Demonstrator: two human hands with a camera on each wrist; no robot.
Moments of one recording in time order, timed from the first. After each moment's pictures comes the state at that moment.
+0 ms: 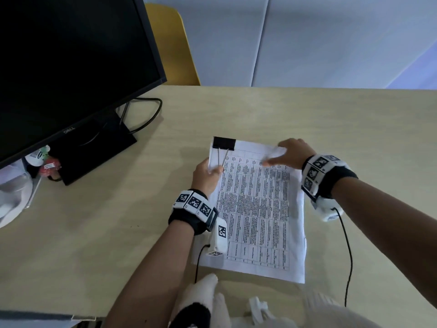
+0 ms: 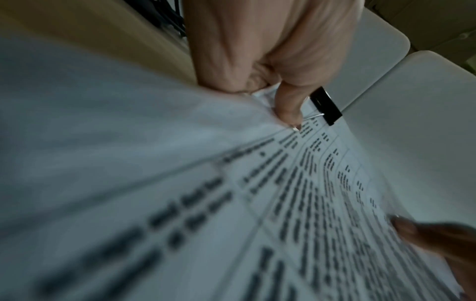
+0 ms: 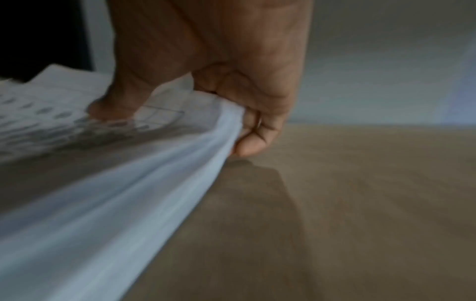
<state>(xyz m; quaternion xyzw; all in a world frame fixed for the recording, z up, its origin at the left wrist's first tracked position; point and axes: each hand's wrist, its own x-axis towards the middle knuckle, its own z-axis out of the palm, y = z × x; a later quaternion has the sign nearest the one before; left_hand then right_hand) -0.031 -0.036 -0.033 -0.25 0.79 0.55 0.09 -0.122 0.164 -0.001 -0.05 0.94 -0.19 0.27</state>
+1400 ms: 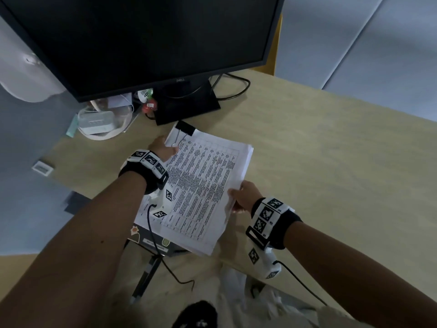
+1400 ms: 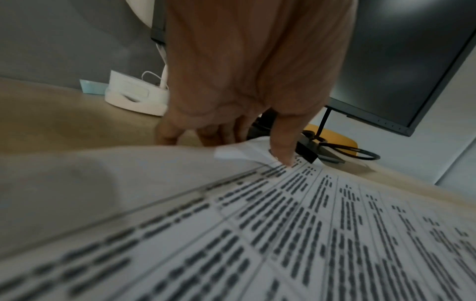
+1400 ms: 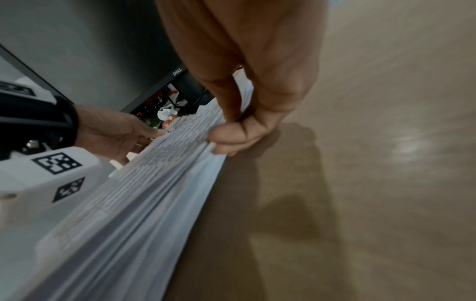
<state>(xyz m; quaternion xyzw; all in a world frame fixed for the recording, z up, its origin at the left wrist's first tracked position) 0.104 -0.265 -0.007 -0.45 0.81 0.37 0.12 0.072 -0.032 -0.041 0.00 0.80 -0.40 0.45</state>
